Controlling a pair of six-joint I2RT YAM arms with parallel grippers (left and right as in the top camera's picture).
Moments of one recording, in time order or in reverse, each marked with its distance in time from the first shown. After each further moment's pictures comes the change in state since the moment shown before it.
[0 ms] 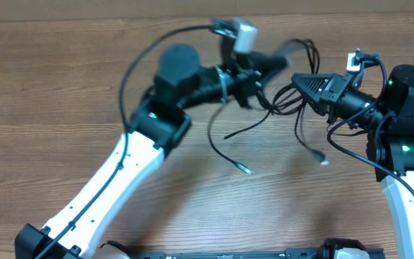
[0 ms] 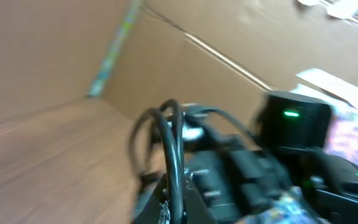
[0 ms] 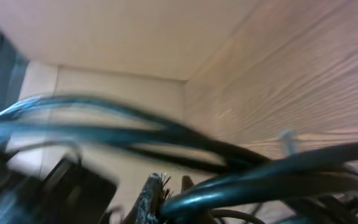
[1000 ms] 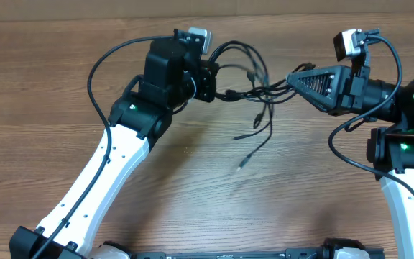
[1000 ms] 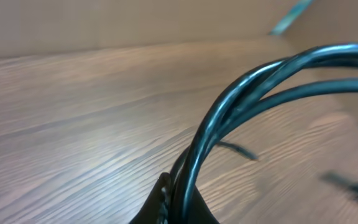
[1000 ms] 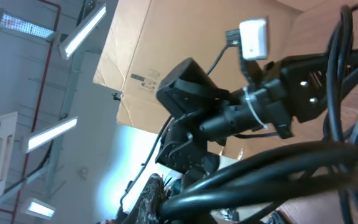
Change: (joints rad) left arm 0.120 0.000 0.005 -0.575 -0.482 0.287; right arm 0.000 0.011 -0.003 0.745 -0.422 0.515
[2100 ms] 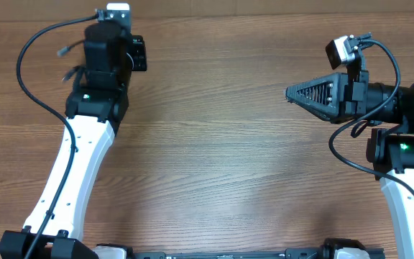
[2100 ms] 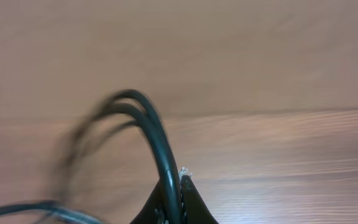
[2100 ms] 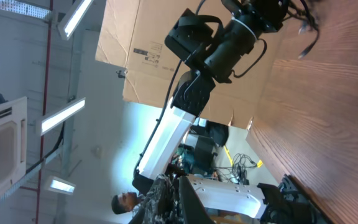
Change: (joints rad) left arm 0.287 0.007 -0.005 0.153 -0.332 0.240; right arm 0.000 0.002 -0.008 0.080 -0.122 0.136
